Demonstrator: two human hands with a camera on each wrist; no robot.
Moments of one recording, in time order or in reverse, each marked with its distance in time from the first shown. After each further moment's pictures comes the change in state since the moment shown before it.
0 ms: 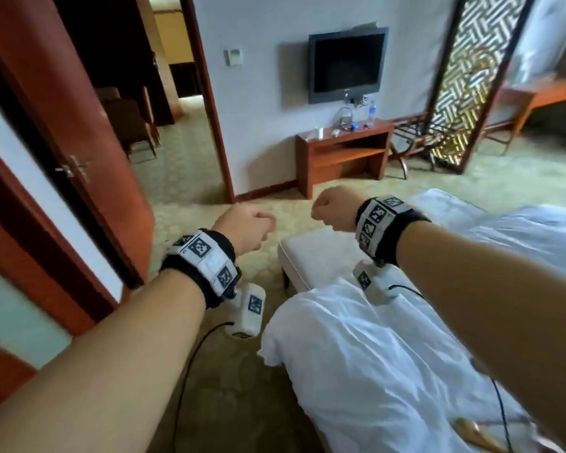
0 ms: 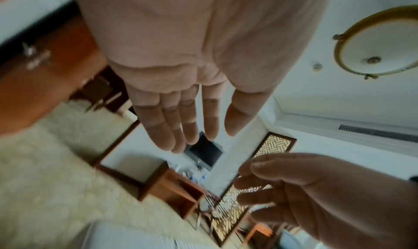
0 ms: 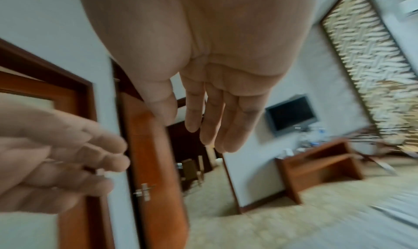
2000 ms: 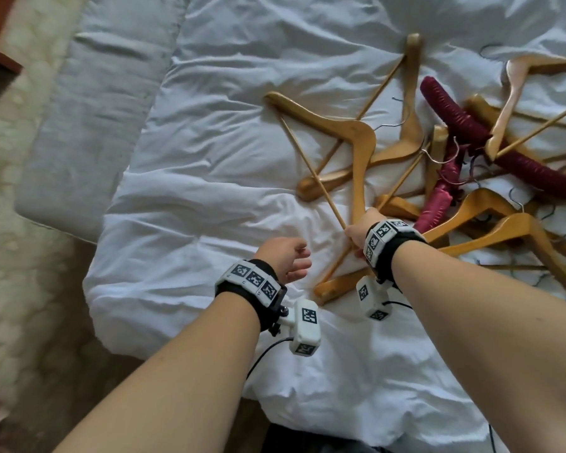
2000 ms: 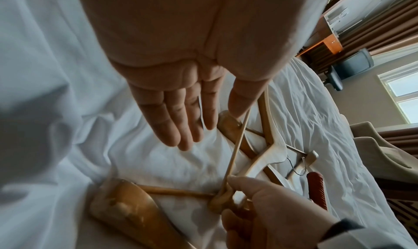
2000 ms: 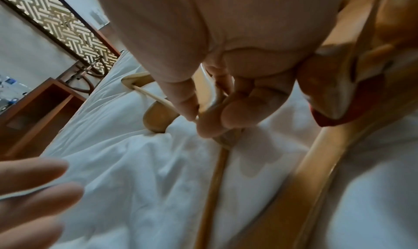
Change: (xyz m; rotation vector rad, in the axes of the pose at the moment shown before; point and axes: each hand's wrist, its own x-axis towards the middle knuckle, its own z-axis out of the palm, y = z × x) left_hand 0.056 -0.078 0.696 0.024 -0.883 -0.795; right_hand -0.183 0.668 0.318 0.824 -0.162 1.481
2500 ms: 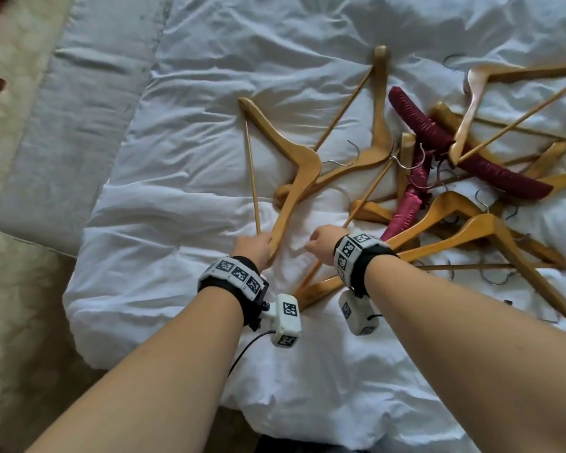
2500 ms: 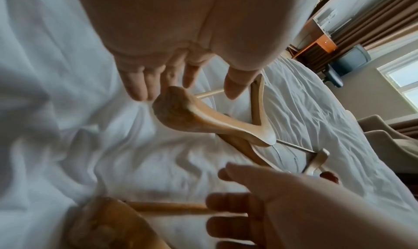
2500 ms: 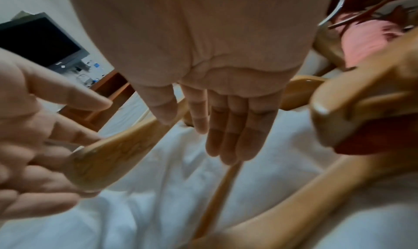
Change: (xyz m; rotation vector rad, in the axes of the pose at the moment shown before) left_hand 0.019 0.015 0.003 0.224 0.326 0.132; right_hand -0.070 -0.021 -0.007 -0.400 -0.103 -0.330
